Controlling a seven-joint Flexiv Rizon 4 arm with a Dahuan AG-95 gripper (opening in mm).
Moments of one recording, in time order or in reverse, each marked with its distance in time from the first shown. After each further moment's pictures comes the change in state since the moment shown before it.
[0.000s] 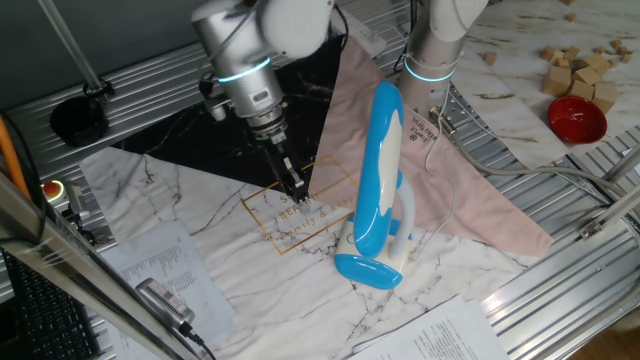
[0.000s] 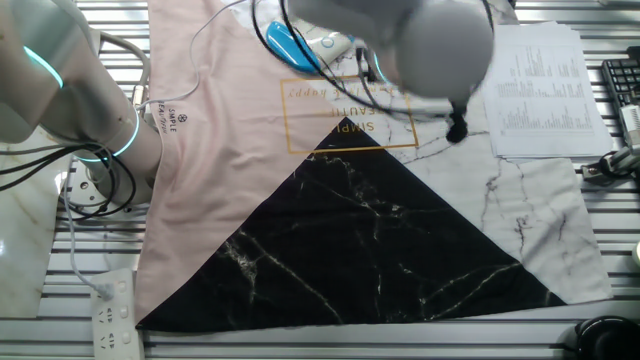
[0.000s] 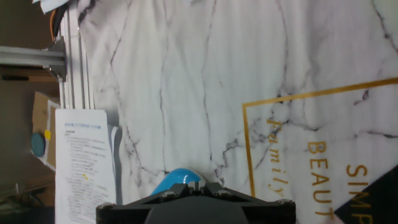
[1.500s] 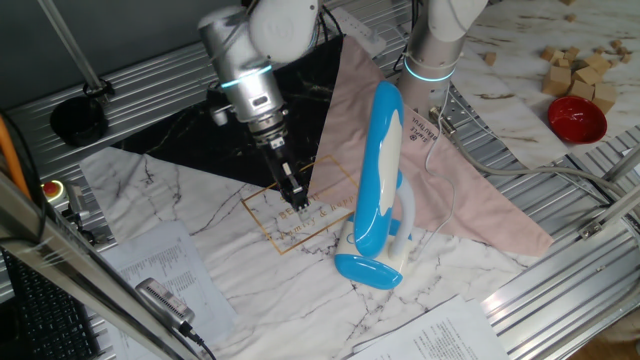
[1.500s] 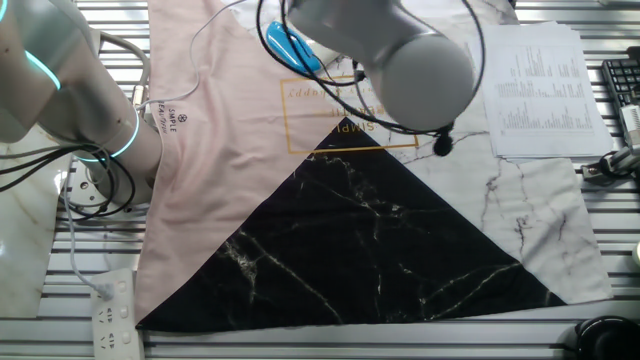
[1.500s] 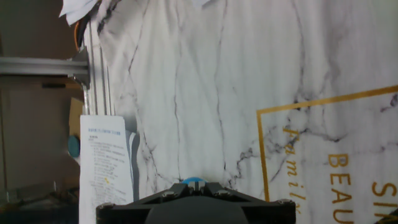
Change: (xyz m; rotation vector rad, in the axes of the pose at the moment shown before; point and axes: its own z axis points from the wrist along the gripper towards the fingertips) arm -0.005 -0.004 0.015 -0.105 0.012 -0.041
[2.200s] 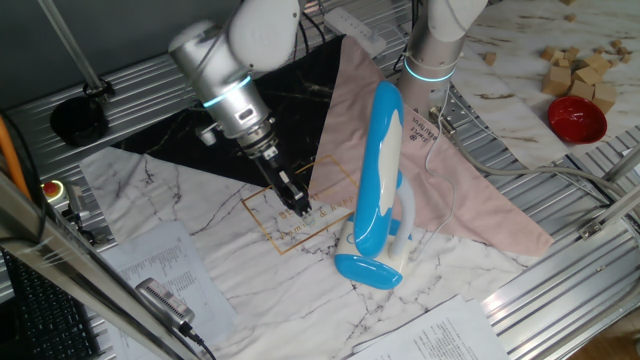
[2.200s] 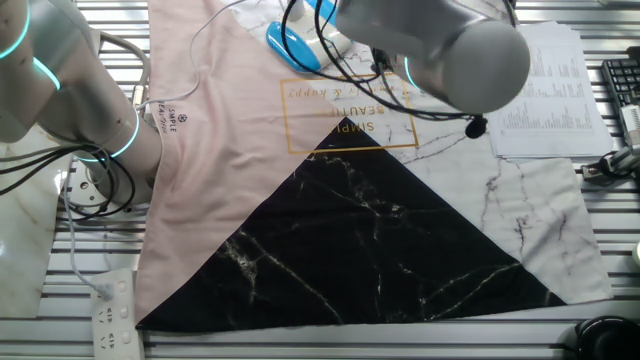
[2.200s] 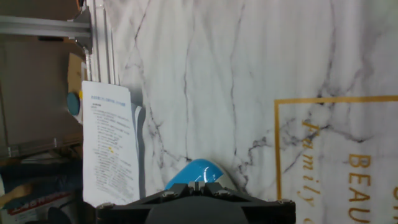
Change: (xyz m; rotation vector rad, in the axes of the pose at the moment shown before) arm 0.011 0.021 0.014 -0.006 0.149 -0.010
